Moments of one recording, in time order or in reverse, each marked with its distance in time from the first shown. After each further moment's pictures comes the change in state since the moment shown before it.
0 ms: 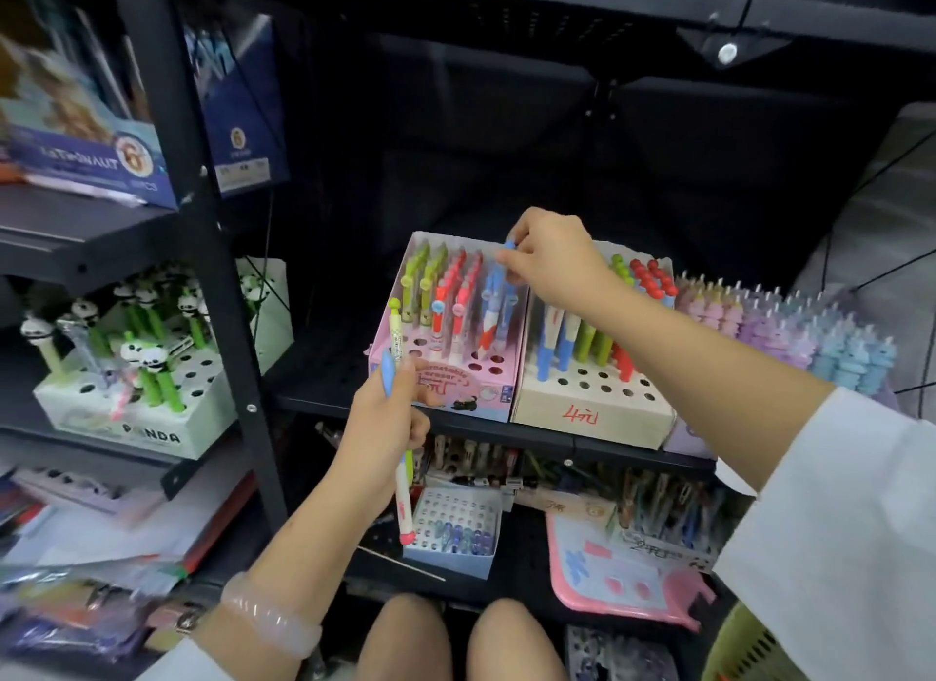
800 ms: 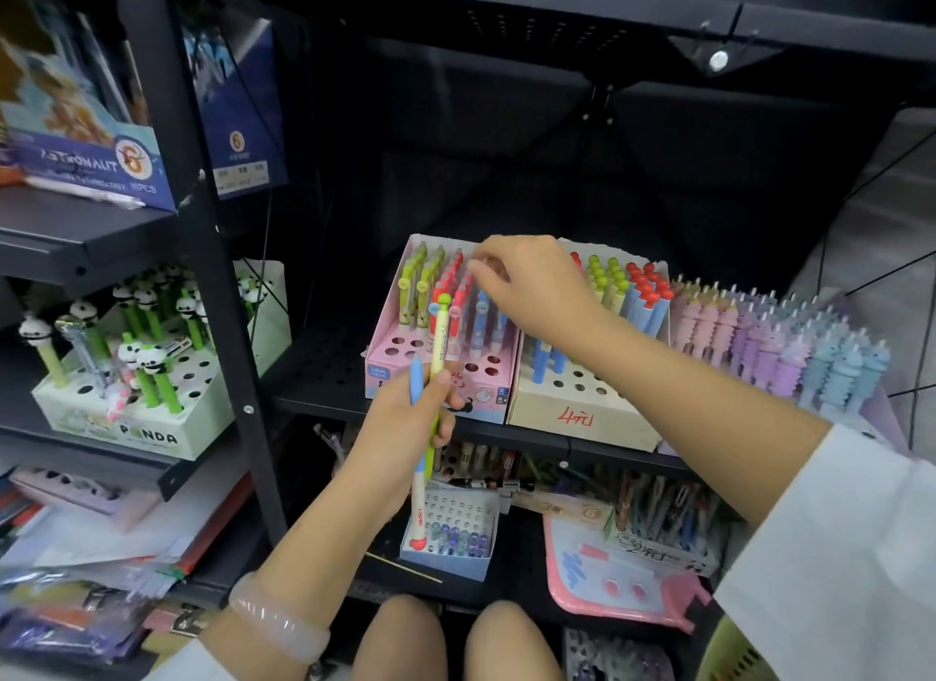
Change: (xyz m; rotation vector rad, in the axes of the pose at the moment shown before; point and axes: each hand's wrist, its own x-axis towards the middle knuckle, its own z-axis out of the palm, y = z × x) left_hand -0.007 0.005 0.014 0.028 -0.129 0.026; right_hand -0.025 -0.016 0.006 -0.208 0.028 -0.253
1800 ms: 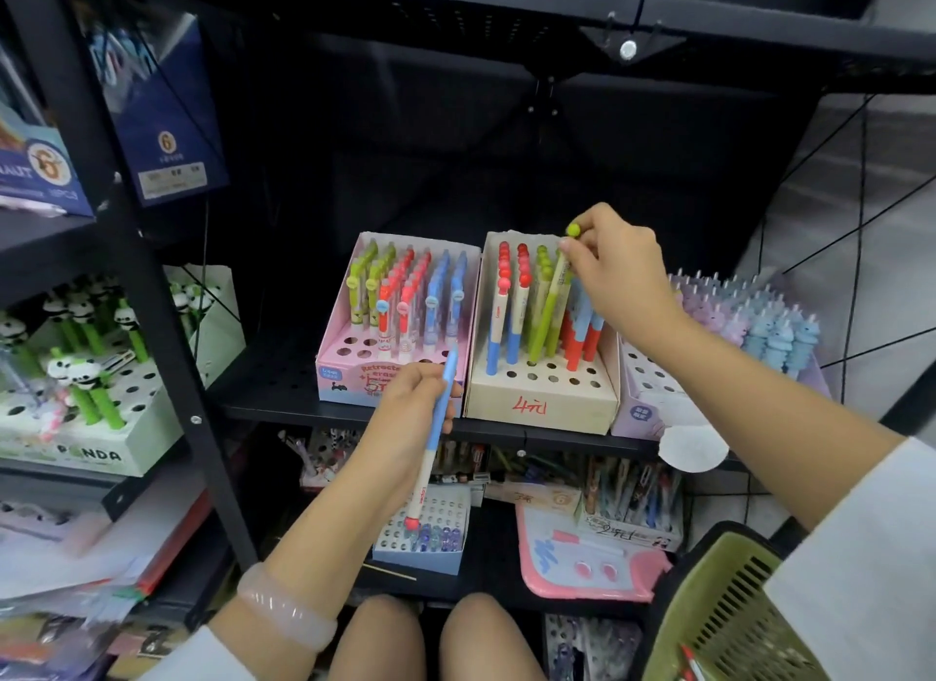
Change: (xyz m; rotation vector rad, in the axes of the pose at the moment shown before) left_hand 0.004 -0.004 0.041 0.012 -0.039 -0.111; right_hand -0.043 0.089 -0.037 0.125 0.311 0.252
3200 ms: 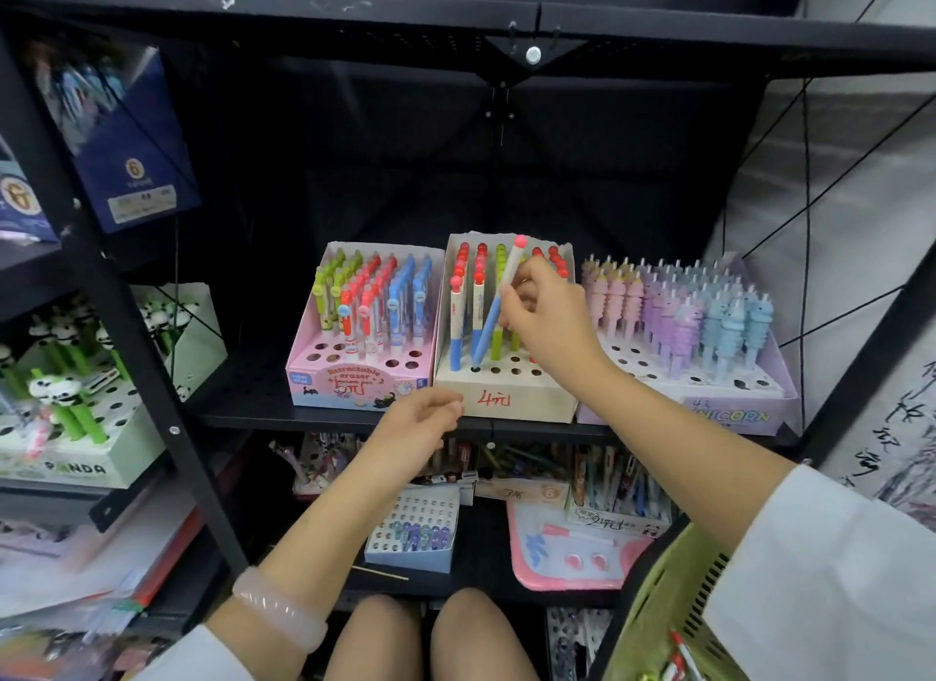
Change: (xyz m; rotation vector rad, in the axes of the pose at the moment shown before) left_hand -0.015 -0.012 0.022 0.366 -0.169 0.008; right_hand -0.050 -0.002 0.011 0.410 -0.115 0.117
